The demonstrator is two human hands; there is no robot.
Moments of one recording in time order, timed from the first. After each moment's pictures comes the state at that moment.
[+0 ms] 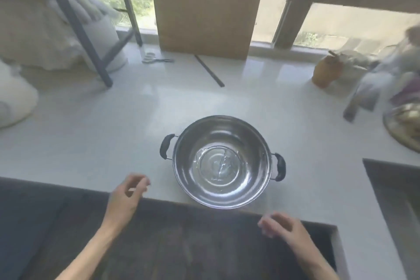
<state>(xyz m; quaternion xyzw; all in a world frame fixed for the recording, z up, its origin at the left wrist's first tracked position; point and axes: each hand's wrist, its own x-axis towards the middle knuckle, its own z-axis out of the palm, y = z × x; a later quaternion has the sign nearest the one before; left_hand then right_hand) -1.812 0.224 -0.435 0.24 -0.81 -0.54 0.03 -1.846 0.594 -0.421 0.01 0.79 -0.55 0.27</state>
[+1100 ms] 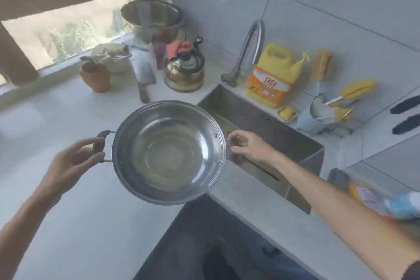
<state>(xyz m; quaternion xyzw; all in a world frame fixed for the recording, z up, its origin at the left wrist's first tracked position) -2.104 0.478 -0.336 -0.25 -0.80 -0.48 -0.25 -1.841 0.814 -0.319 0.32 0.81 -0.50 0.02</state>
